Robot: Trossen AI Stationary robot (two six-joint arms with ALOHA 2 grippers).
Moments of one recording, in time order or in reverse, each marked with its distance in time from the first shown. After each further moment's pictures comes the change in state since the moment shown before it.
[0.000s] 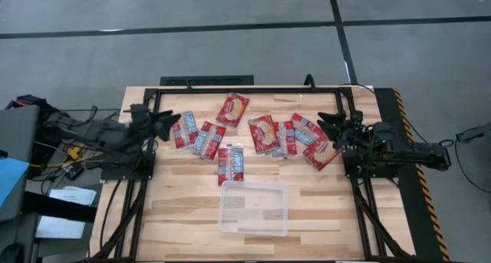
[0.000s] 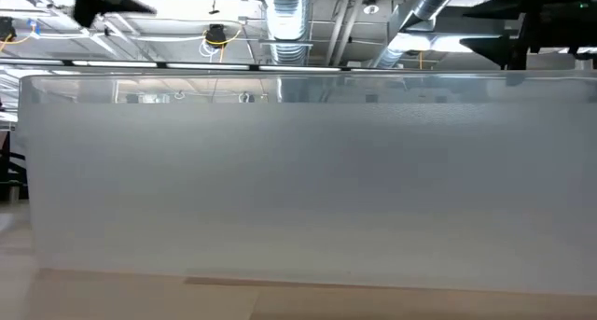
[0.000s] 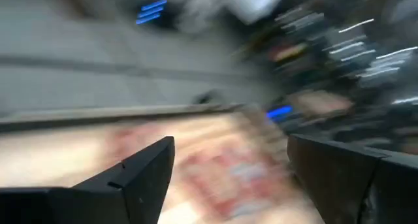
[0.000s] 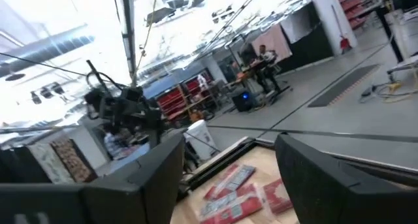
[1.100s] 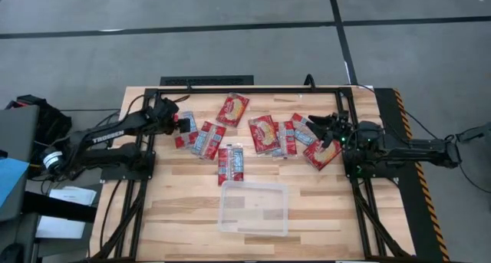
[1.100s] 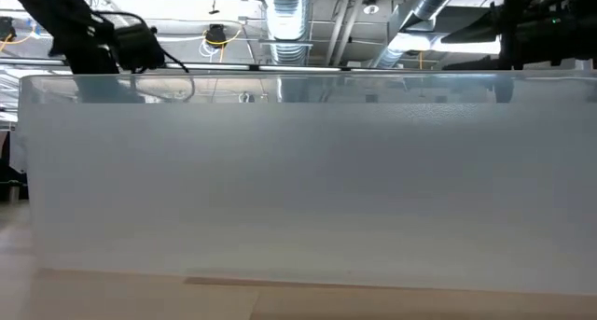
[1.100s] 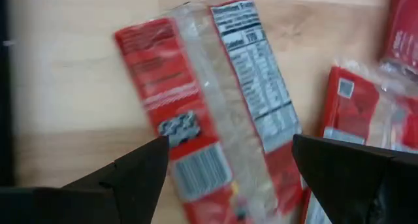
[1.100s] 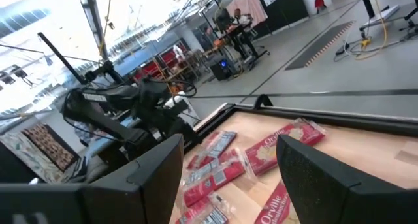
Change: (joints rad) left arm 1.027 0.416 -0.327 -0.013 0.893 0.002; right arm -0.036 0.226 0.004 0.042 -0.010 0.133
